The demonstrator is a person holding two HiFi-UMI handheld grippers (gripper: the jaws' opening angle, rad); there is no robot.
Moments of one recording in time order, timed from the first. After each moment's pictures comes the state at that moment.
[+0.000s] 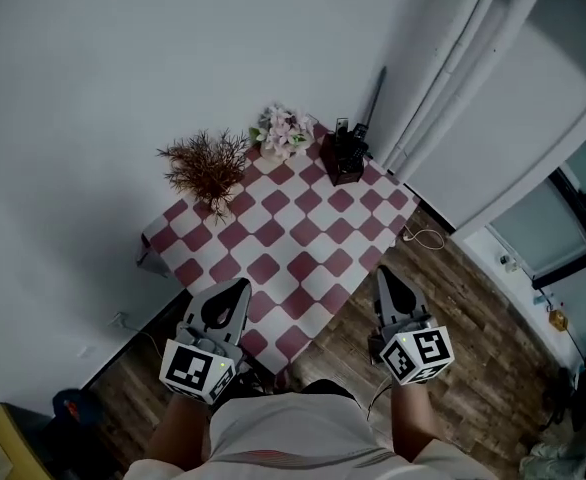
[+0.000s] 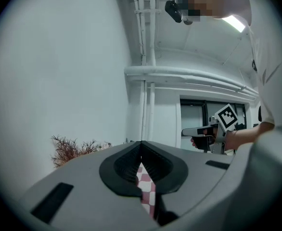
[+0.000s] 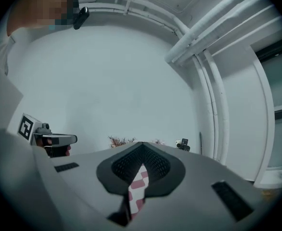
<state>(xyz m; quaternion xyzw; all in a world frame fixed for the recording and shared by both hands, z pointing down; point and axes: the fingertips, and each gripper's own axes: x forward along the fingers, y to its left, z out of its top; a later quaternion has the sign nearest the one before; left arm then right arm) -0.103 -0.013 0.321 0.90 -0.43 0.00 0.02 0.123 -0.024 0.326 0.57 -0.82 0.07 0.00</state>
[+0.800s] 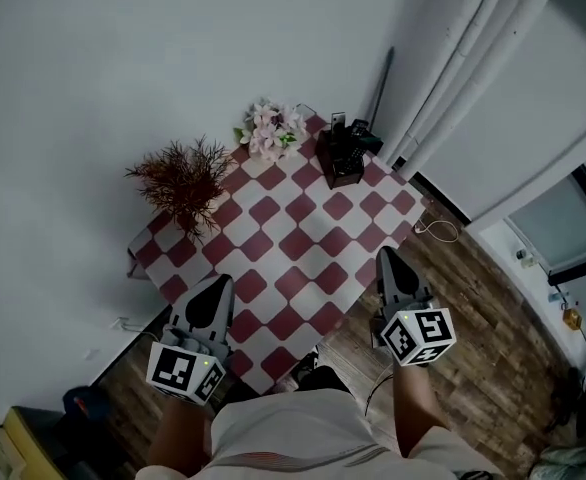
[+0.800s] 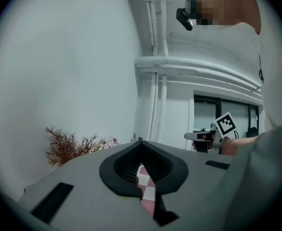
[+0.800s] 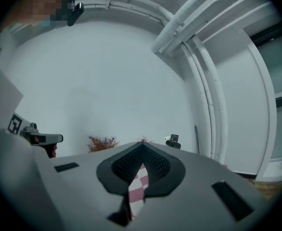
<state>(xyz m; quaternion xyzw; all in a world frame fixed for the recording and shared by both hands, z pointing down) -0.072 -0.099 0.334 0.88 -0.48 0.02 0.07 0.190 -0.140 0.360 0.58 -0.81 0.11 0.00</state>
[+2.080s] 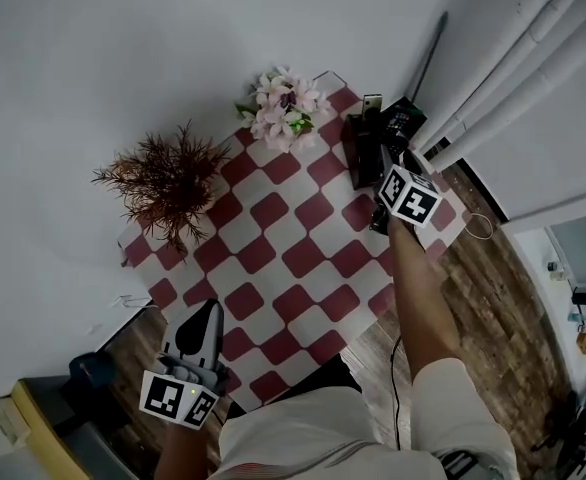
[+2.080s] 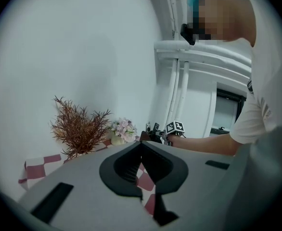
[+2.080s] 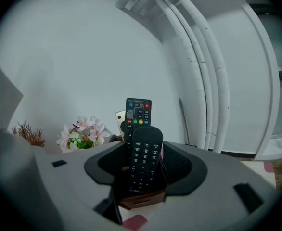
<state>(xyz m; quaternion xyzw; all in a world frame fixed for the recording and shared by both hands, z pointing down) -0.072 -0.153 0.412 0.82 -0.55 0.05 0.15 0.244 -0.482 0.537 0.64 -0.73 0.23 0.05</state>
